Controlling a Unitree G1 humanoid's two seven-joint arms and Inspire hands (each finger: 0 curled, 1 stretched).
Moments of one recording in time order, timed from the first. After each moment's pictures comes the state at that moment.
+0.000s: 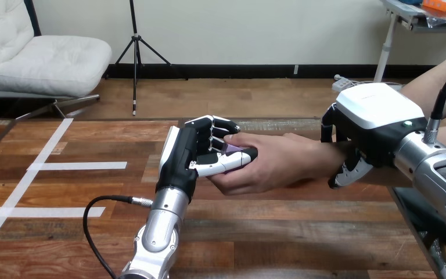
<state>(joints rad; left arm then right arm) -0.59 -0.03 -0.03 1.17 0.08 -0.67 0.03 -0.35 -0.70 0.23 -0.12 -0.87 0.10 0.47</state>
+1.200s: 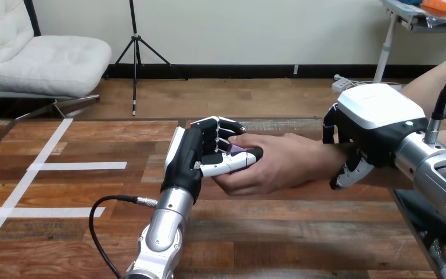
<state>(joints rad) -0.59 -0.05 -0.02 1.16 0.07 -0.65 0.00 -0.35 -0.70 0.23 -0.11 -0.87 0.10 0.47</state>
